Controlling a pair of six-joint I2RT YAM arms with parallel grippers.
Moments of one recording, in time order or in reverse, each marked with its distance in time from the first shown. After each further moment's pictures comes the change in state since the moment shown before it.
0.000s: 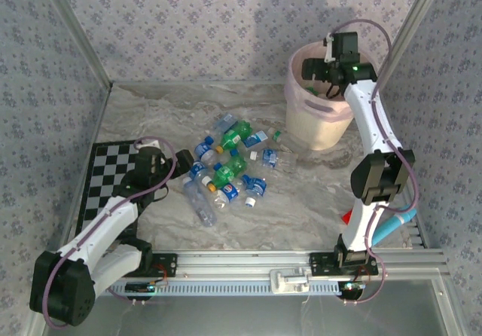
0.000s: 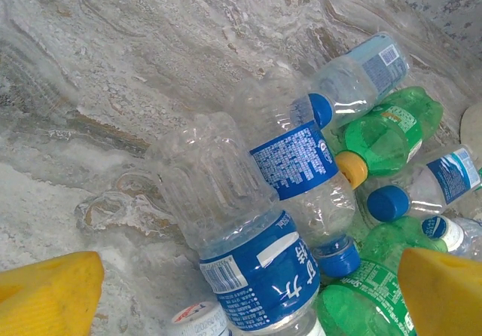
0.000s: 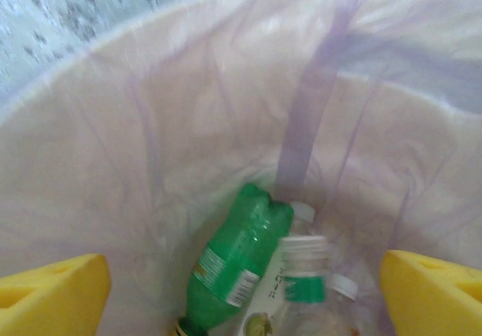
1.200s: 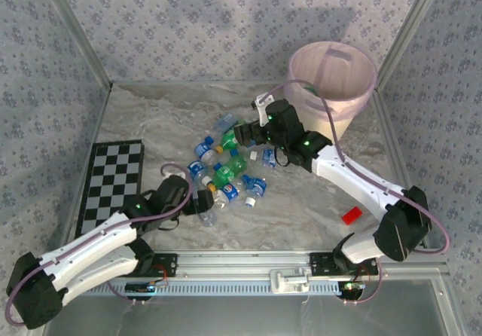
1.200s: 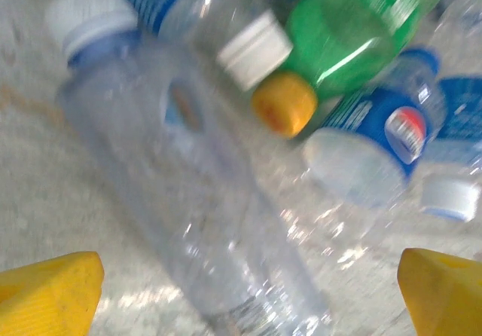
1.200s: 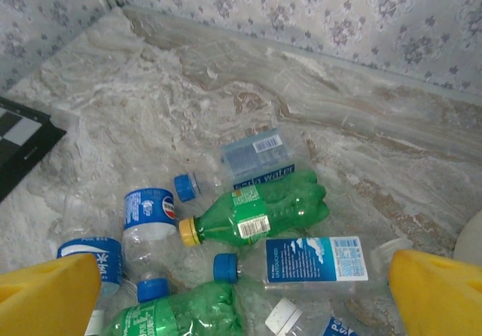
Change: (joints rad) left arm -0.485 -0.160 -0.082 -0.353 -0.058 -0.194; right arm 0.591 -0.443 -0.799 0.480 0.070 0.065
